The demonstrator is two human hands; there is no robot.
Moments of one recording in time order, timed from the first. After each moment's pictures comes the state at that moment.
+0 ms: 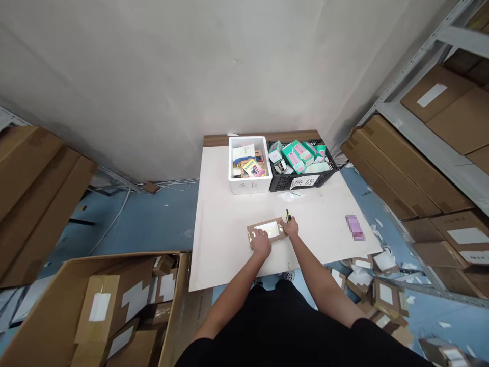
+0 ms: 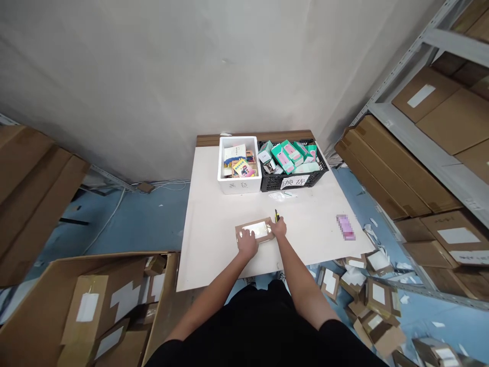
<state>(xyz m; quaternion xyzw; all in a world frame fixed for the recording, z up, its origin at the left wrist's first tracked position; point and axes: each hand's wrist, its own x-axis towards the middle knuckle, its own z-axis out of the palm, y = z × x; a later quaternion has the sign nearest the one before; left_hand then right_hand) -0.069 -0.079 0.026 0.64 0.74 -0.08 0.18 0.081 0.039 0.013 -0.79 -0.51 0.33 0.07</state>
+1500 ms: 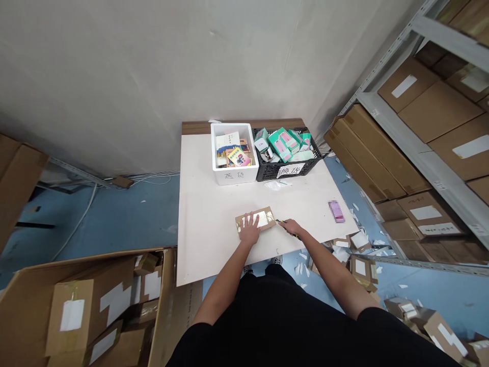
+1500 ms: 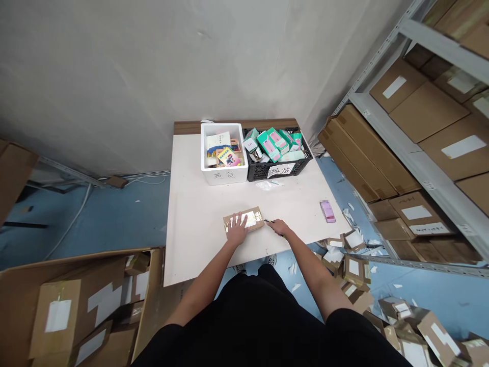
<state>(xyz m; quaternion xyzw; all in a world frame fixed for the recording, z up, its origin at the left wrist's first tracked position) -0.079 -0.073 -0.004 0.66 0.70 -0.01 0.25 0.172 0.007 0.020 -0.66 -0.56 0.50 -0.06</state>
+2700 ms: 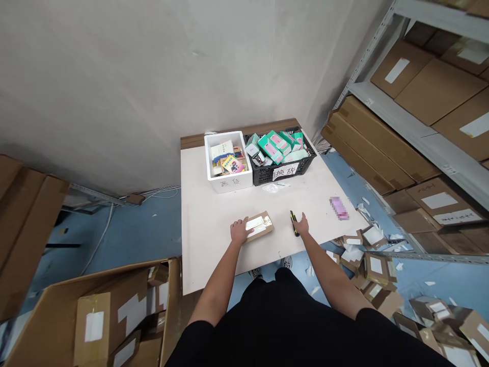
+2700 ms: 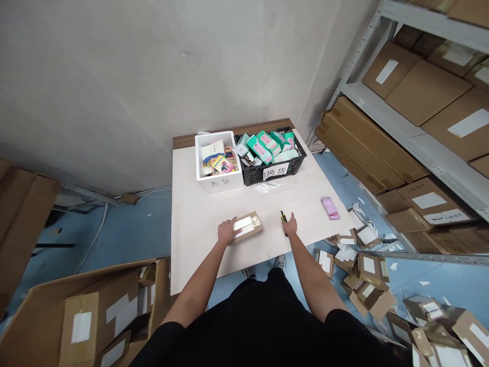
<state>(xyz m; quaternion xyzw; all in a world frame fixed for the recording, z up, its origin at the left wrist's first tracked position) -0.123 -0.047 0.021 0.64 0.73 -0.07 0.23 0.216 0.009 -0.006 -0.81 -0.47 0.33 0.11</state>
